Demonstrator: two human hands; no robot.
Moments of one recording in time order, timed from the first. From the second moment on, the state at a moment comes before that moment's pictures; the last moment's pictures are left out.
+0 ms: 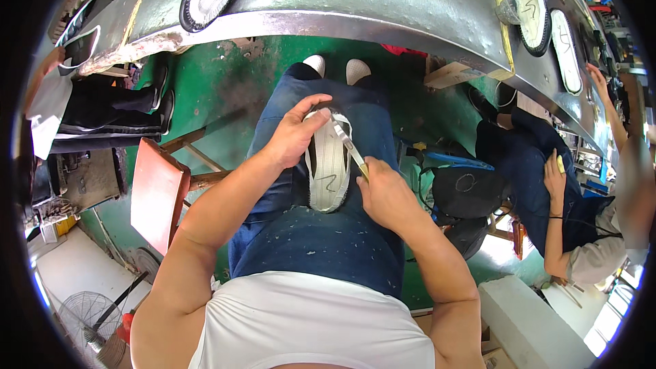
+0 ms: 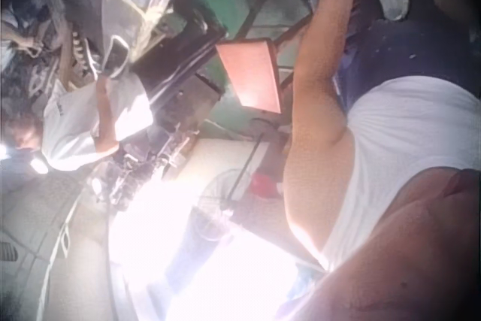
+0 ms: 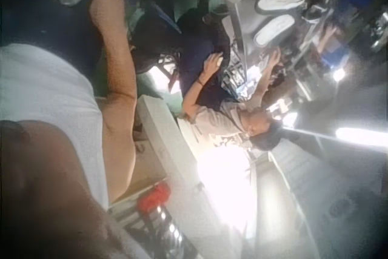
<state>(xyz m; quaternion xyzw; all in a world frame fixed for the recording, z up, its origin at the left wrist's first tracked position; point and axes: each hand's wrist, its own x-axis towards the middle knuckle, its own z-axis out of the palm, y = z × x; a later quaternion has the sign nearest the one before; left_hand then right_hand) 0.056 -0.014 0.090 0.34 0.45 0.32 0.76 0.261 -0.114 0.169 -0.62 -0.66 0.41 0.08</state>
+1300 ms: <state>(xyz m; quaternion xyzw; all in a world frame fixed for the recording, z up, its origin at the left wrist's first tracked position) 0.040 -0.065 0.097 0.61 0.23 0.46 0.60 0.258 -0.085 0.161 -0.67 -0.46 0.54 0.23</state>
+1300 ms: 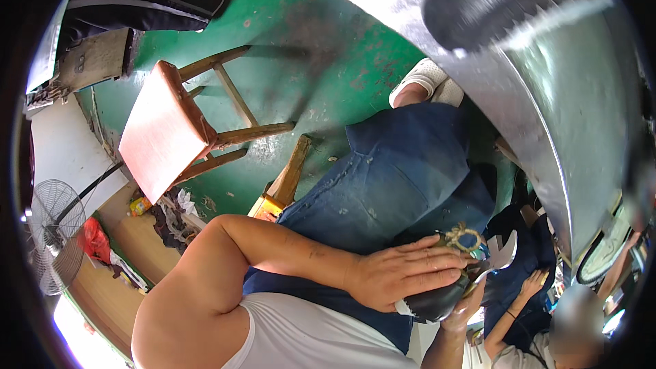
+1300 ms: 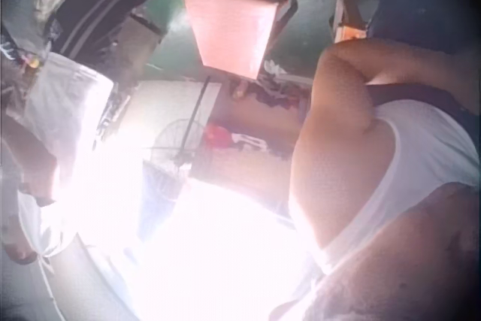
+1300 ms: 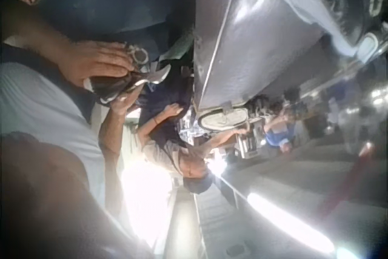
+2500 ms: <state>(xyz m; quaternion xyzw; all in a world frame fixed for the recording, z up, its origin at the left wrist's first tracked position) 0.023 -0.083 0.119 0.64 0.46 0.24 0.57 0.243 -0.125 0.122 -0.59 -0.50 0.53 0.36</state>
